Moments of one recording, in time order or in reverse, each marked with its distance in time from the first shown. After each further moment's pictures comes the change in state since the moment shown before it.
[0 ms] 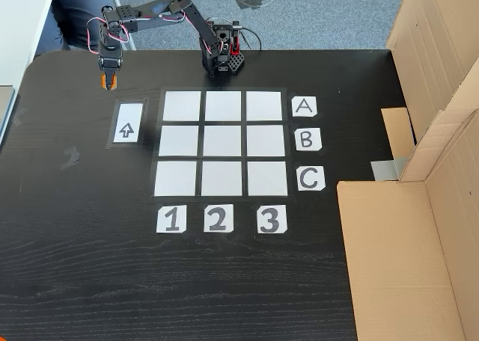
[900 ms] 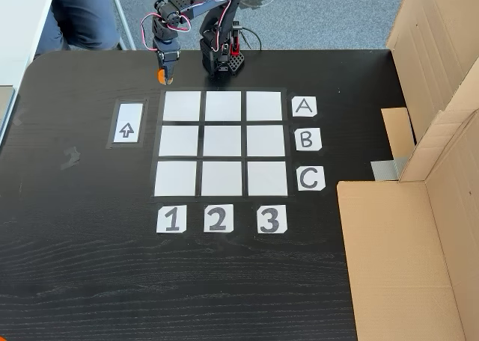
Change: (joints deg) arm -14.0 53.3 64.3 -4.3 -1.8
